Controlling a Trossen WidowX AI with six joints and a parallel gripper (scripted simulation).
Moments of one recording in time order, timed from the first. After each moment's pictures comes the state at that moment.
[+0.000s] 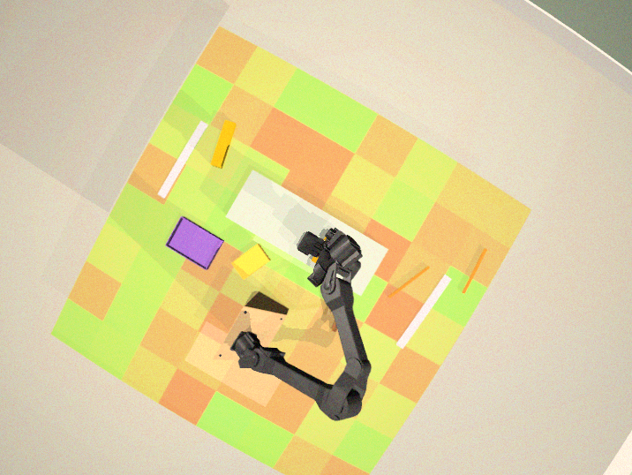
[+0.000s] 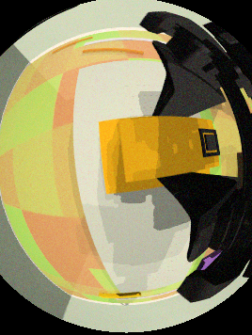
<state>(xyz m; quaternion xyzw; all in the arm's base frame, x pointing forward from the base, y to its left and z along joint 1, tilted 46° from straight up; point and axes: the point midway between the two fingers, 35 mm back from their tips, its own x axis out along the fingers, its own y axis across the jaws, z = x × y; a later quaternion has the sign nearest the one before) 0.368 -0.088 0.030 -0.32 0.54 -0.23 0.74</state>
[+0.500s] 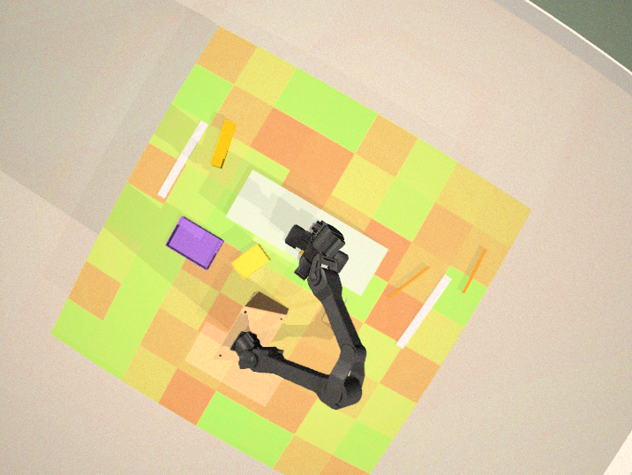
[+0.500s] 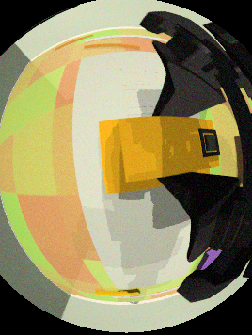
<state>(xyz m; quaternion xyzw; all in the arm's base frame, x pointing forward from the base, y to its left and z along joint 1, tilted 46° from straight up) 0.365 -0.059 -0.001 -0.32 0.54 -0.22 0.74</state>
